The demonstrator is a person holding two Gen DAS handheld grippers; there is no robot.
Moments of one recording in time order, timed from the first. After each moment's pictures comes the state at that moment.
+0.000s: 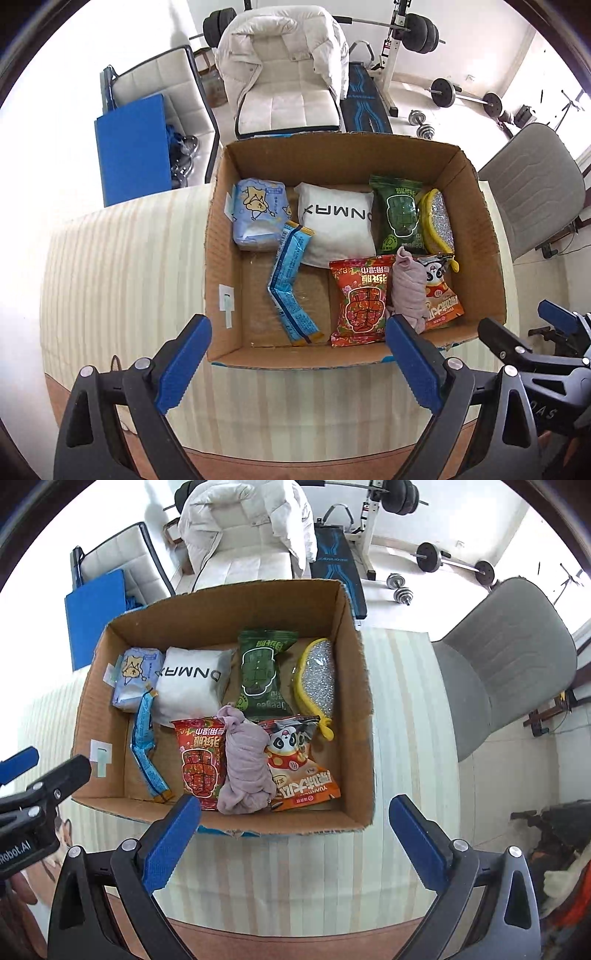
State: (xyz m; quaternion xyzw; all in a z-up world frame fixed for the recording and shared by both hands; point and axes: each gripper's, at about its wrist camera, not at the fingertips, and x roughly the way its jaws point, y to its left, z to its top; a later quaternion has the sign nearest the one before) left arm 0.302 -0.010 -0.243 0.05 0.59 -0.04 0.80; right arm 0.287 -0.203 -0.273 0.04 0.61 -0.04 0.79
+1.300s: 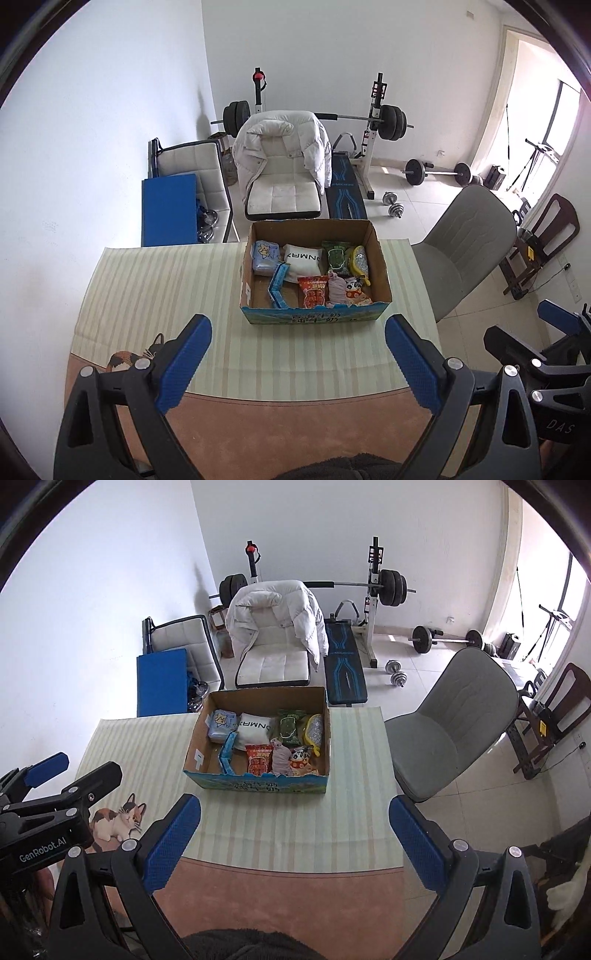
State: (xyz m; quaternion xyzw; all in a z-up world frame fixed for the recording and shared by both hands) left arm 0.082 -0.019 -0.010 0.02 0.44 -0.04 0.90; right arm 0.029 -0.207 0.000 0.04 0.45 0.00 0.89
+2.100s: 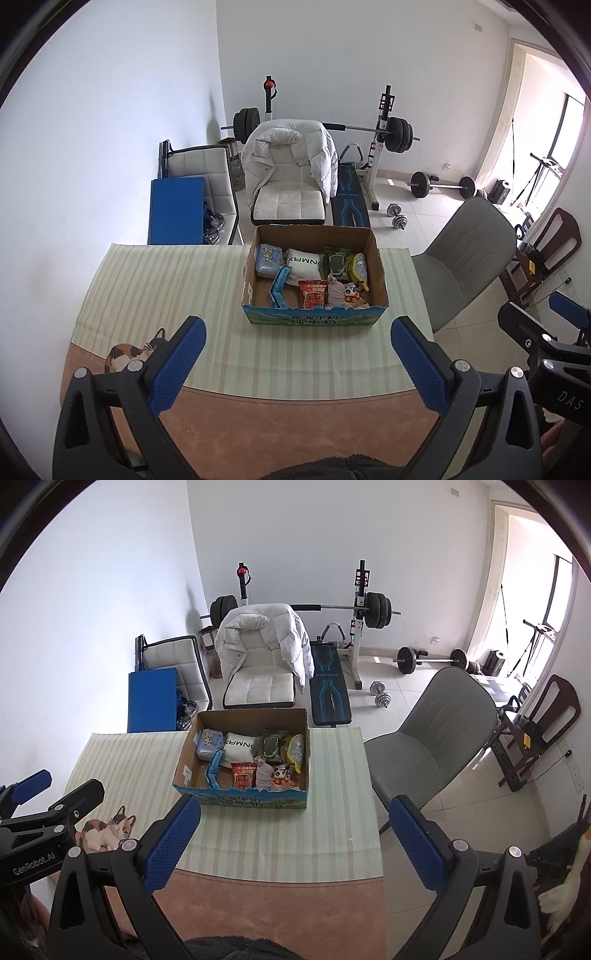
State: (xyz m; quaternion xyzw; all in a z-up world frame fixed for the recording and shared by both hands) left arm 0.062 -0.022 -0.006 0.00 0.43 -0.02 0.90; right arm 0.011 -0.220 0.030 0.02 0.41 -0.02 0.91
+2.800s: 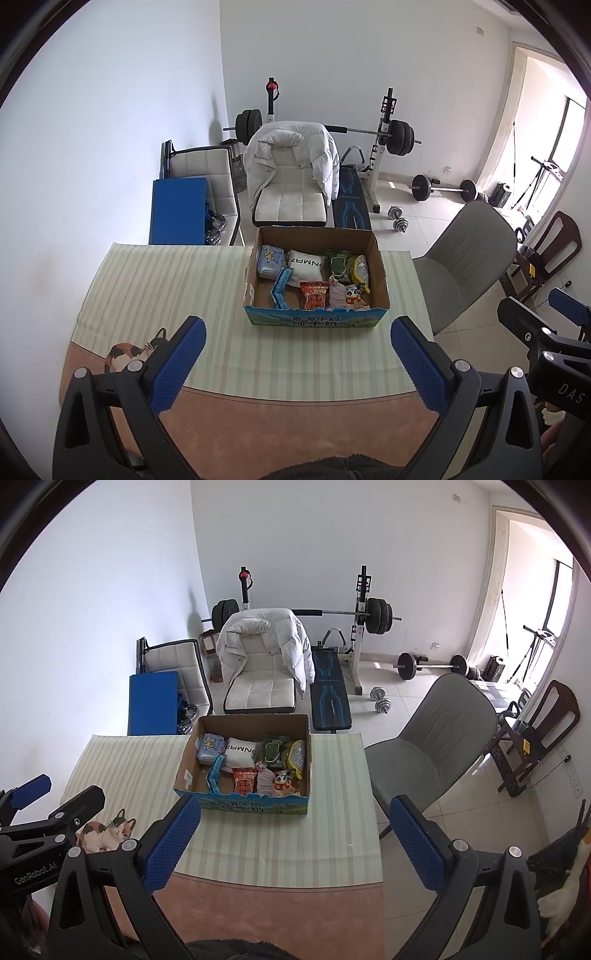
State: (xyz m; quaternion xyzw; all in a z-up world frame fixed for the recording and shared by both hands) left arm 0.059 -0.018 0.000 -0.01 0.42 -0.02 0.91; right arm 0.012 -0.216 0.035 0.02 0.41 -0.02 0.91
